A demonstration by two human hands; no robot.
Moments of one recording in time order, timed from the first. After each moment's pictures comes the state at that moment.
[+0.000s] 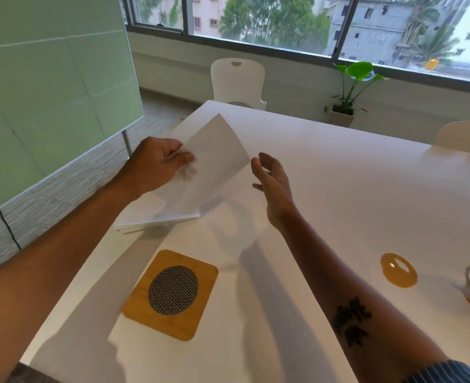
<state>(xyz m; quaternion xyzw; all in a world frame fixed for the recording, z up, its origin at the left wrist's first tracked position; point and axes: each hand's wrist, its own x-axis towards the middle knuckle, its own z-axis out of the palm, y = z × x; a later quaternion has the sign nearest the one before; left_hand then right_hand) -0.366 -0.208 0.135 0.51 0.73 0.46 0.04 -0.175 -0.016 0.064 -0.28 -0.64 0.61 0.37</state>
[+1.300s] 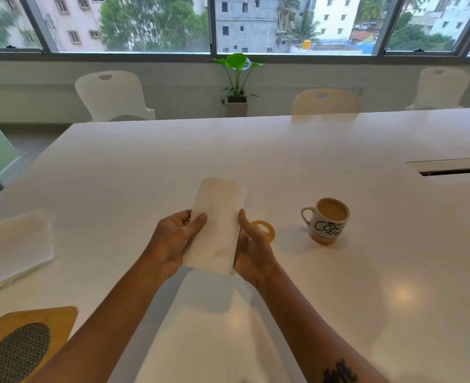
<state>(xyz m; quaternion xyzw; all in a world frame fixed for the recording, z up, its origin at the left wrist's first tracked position) -0.056 -0.057 0.054 0.29 0.57 0.58 0.50 0.115 0.010 -0.001 -0.22 -0.29 0.87 0.33</state>
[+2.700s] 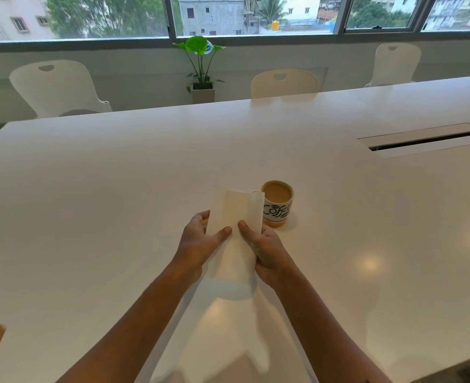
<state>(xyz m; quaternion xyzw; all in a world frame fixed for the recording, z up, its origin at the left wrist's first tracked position) 0.098 -0.013 0.017 0.39 0.64 0.49 0.45 0.260 0.016 -0.009 -0.38 -0.33 0.75 0.43</state>
